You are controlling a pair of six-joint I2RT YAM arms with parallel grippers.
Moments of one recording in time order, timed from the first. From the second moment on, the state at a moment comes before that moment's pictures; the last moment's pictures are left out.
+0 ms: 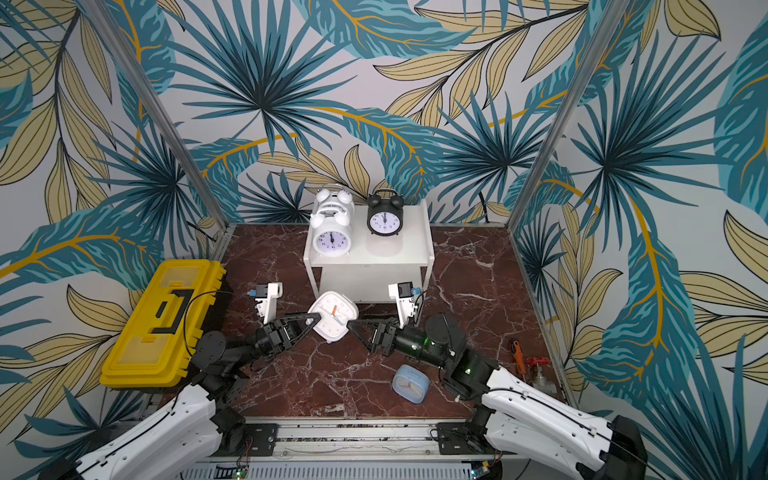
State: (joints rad) left arm -0.53 0.75 0.31 0.82 0.64 -1.20; right arm 0.91 0.86 0.61 0.24 -0.19 0.87
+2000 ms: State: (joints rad) left arm -0.51 0.75 0.47 0.55 0.96 -1.00; right arm 0.82 1.02 1.07 -0.36 -0.57 0.53
